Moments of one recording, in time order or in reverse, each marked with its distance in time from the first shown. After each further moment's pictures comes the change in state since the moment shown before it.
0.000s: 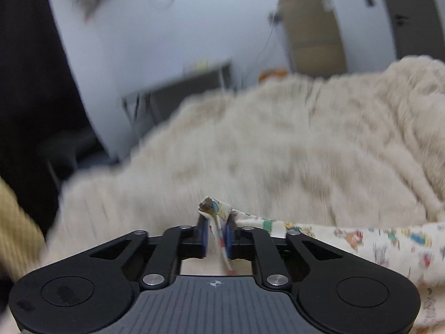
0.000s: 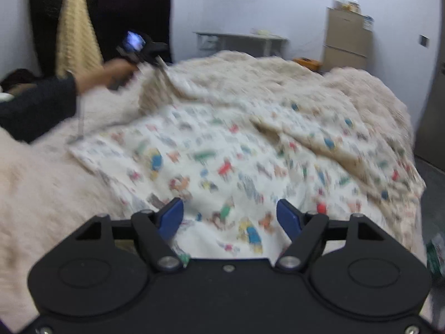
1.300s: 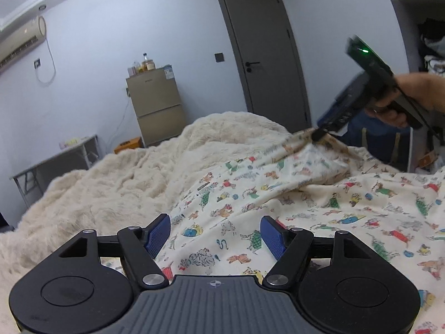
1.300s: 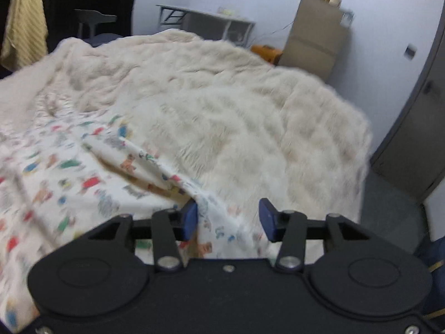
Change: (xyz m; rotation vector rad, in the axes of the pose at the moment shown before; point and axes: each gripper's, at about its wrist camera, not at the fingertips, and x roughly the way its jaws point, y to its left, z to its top) left arm -0.319 -0.232 -0.073 0.215 -0.342 -0.506; right arm 0.152 -0.211 0.080 -0.021 0.162 -0.148
